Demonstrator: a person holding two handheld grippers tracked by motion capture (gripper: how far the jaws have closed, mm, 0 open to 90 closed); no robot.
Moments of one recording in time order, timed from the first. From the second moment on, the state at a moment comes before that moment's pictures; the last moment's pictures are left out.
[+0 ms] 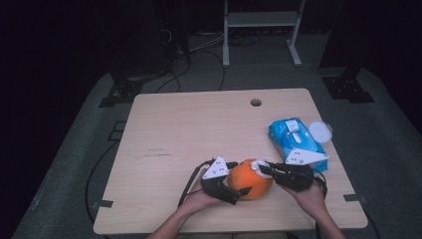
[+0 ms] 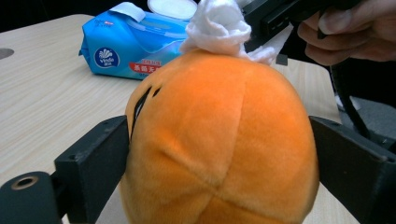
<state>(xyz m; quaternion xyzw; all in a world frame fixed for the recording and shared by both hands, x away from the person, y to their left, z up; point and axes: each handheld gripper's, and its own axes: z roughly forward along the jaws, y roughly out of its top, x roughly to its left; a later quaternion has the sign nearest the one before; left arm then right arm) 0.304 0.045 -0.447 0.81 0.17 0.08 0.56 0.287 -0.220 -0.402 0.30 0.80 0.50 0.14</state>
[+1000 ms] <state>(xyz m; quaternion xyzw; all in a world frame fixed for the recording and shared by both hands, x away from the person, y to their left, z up) 0.300 0.056 -0.441 0.81 0.16 0.11 0.56 0.286 -0.222 -0.397 0.31 0.77 0.53 0.14</state>
